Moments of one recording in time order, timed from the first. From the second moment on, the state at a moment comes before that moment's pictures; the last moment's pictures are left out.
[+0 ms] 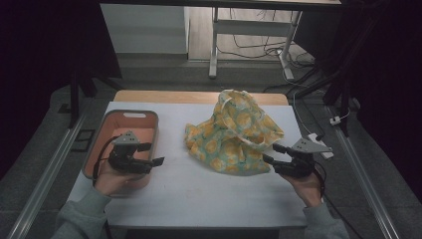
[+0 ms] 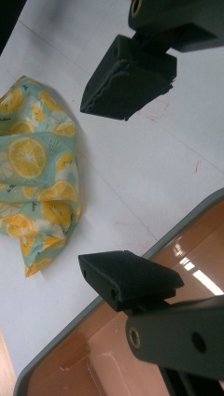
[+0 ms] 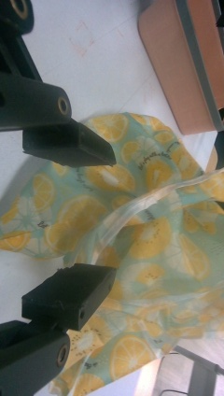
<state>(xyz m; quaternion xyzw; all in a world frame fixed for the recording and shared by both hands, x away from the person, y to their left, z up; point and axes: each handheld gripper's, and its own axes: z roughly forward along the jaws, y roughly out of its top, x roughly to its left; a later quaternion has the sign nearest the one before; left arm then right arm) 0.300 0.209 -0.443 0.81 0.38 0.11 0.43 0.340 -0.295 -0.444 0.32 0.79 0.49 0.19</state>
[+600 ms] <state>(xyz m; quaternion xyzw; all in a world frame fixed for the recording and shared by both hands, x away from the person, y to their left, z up) 0.300 0.206 -0.445 0.81 0.38 0.10 0.43 0.338 -0.293 -0.443 0.31 0.79 0.49 0.20</state>
